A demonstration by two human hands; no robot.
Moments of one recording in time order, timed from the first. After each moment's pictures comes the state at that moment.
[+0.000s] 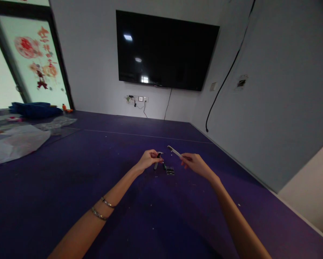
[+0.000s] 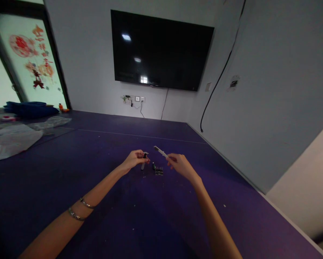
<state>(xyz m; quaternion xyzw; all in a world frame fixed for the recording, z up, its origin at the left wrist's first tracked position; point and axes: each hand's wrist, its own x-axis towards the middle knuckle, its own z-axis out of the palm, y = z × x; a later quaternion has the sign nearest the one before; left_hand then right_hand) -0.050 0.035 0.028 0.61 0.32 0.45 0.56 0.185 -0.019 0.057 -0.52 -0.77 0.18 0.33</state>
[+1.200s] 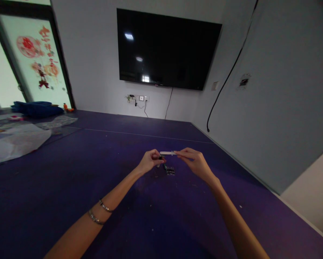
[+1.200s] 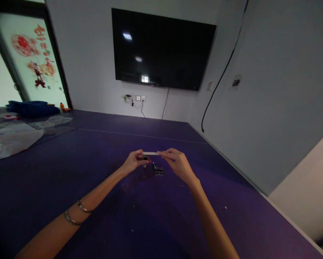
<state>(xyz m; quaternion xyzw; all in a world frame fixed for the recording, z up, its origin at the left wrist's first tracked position) -0.047 0.020 0.031 0.65 0.25 0.47 0.54 0.164 -0.039 0.077 -0.41 -0.82 0.01 0.41</state>
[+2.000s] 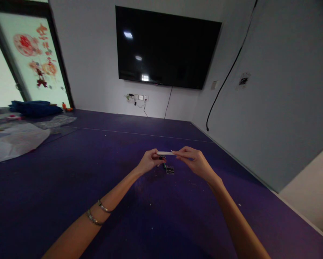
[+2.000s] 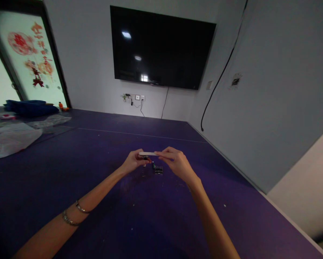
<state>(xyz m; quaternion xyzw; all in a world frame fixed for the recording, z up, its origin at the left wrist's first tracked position) -0.045 0.015 0.034 0.67 0.25 0.47 0.53 0.163 -0.047 0.087 -0.41 -0.83 0.01 0.38</state>
